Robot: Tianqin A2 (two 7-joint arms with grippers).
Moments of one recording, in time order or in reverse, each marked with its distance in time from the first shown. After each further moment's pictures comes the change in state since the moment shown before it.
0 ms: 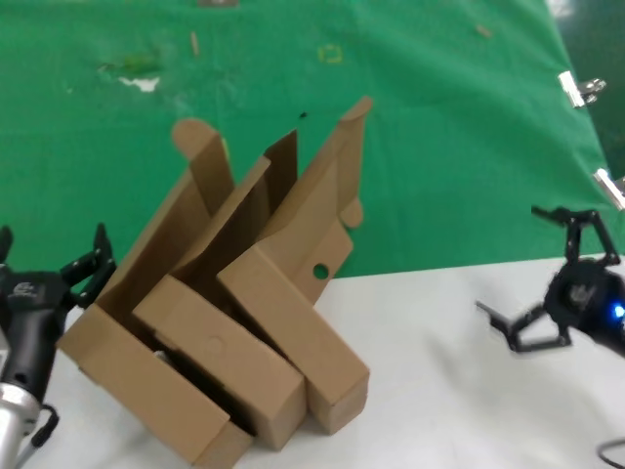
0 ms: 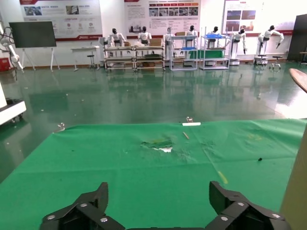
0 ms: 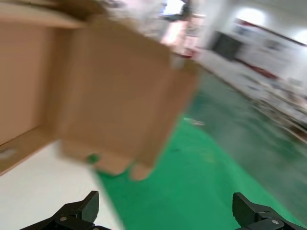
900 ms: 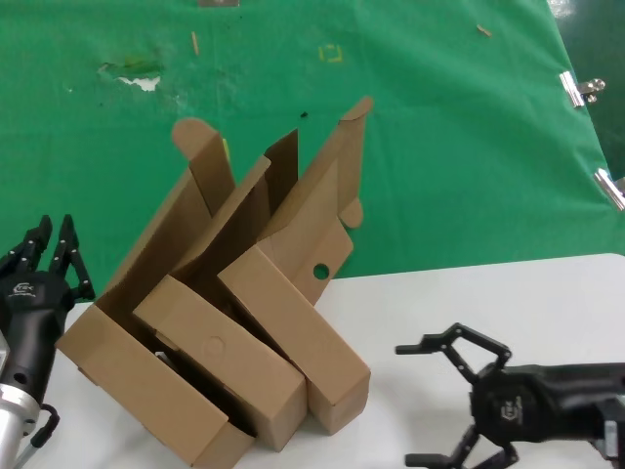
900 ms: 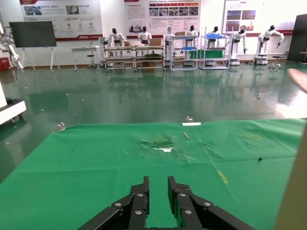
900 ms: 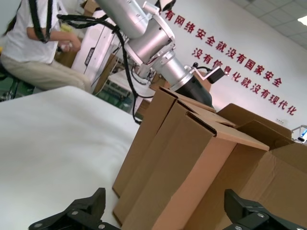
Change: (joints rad) left arm 0.000 0.000 0.000 0.000 0.000 0.000 0.000; right arm 0.541 0.040 -0.838 -0.712 0.324 -0.765 -0.645
